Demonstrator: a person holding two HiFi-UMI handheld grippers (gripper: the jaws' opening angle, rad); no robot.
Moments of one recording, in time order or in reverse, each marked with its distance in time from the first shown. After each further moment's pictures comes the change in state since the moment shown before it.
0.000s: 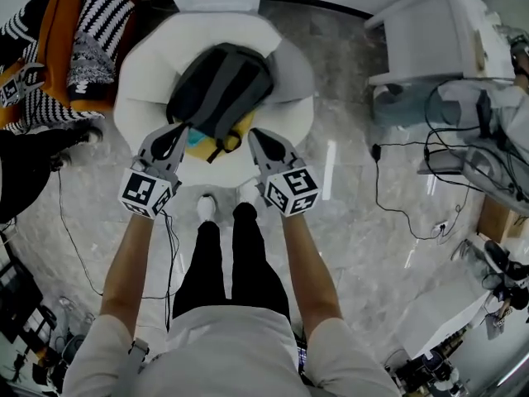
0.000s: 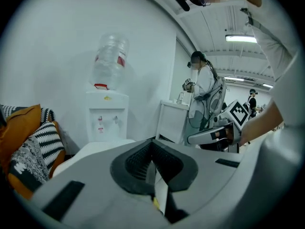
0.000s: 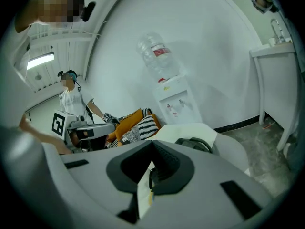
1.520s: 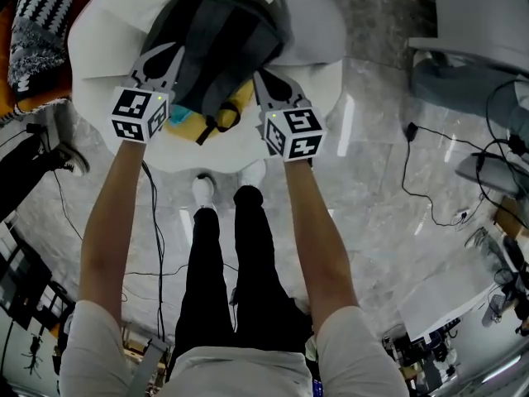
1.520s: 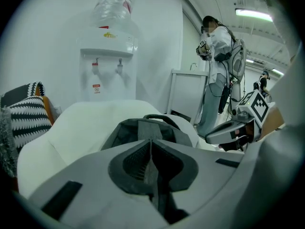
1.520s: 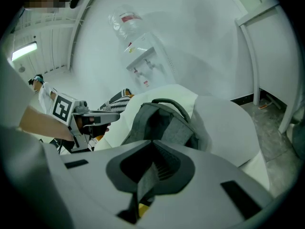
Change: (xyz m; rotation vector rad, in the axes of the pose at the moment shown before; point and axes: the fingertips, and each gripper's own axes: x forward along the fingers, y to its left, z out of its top) left arm 0.213 0.104 -0.195 0.029 0.219 0.059; right arm 0.137 -0.193 -0.165 0.052 0.131 -0.108
